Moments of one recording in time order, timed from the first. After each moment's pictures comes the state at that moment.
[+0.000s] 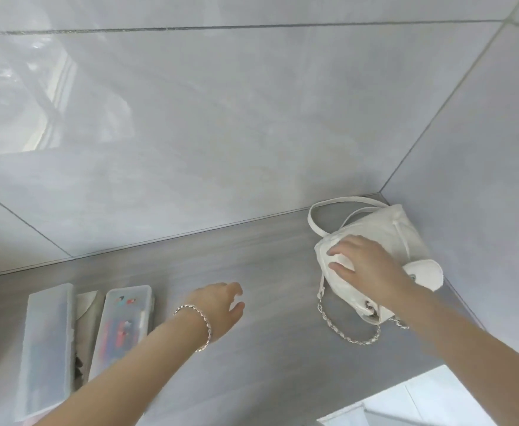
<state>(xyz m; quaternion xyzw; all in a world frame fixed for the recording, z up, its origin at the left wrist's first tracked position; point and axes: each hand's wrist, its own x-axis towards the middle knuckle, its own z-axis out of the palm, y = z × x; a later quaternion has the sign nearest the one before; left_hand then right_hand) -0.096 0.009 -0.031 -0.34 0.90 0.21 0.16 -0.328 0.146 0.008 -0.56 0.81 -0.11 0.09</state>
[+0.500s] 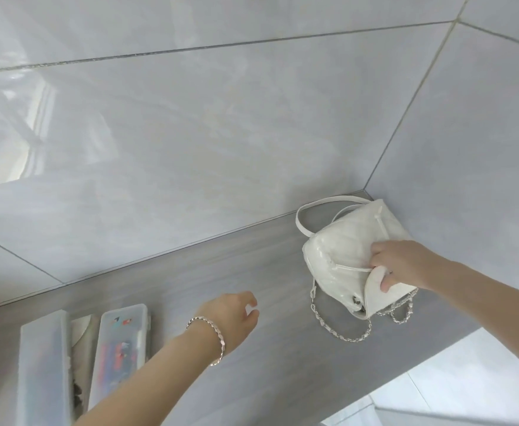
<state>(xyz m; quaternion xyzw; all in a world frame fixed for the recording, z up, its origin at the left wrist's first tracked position) -0.114 0.029 -0.012 -0.30 0.90 0.27 0.14 -0.402 0.183 0.009 -0.56 0.77 0.24 0.18</state>
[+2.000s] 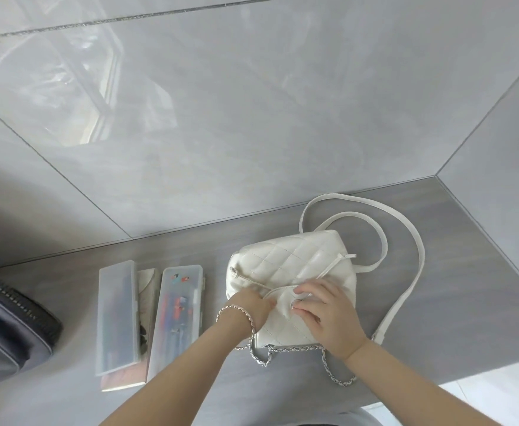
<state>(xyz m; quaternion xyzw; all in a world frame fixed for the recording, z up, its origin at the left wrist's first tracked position) -0.068 0.012 -0.071 -0.51 0.73 0.42 0.17 -0.199 0.130 -0.105 -0.63 0.70 -0.33 0.07</state>
